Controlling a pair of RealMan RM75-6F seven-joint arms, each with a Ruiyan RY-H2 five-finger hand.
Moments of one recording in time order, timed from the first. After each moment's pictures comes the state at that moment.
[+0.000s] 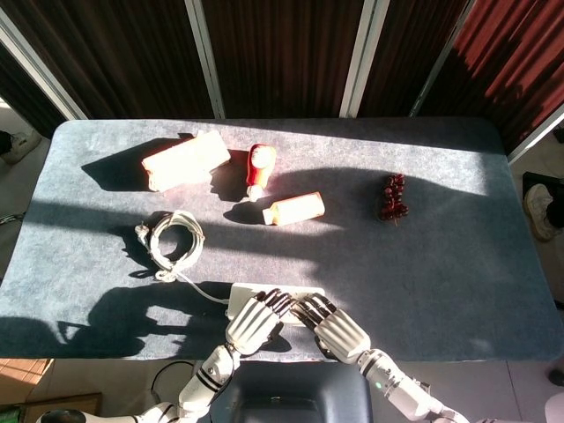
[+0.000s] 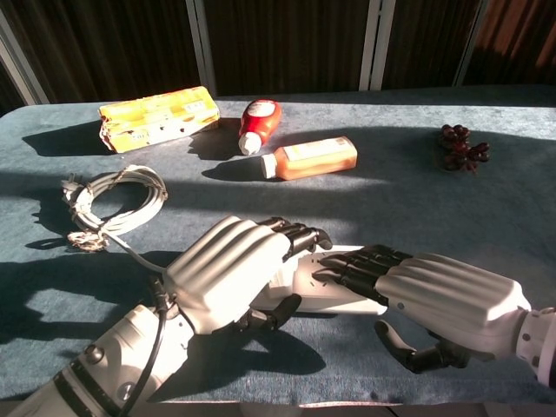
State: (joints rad) left arm -0.55 -2.09 -0.03 -1.13 1.64 1.25 0.36; right arm 0.42 -1.61 -0.04 -1.56 -1.58 0.93 -0.38
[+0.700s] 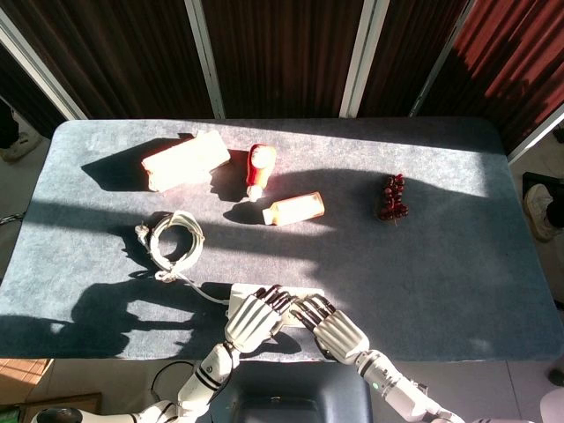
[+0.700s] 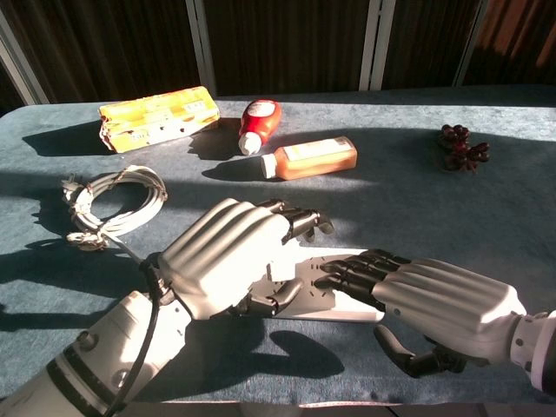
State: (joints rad) left arm -0.56 -2.06 -0.04 -1.18 1.65 1.27 0.39; right arm 0.44 -1.61 -0.06 -1.58 -1.50 0.93 -0.46
